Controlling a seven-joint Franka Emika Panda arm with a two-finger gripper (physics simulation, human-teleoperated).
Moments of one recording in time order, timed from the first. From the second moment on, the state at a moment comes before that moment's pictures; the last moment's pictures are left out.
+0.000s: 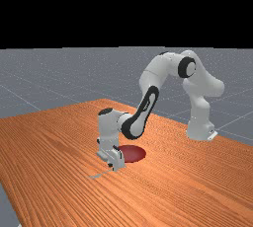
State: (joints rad) arm 0.05 0.84 -0.17 -1.67 0.31 2.42 0.64
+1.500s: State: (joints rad) arm 0.08 0.48 -0.20 -2.07 0.26 2.37 0.63
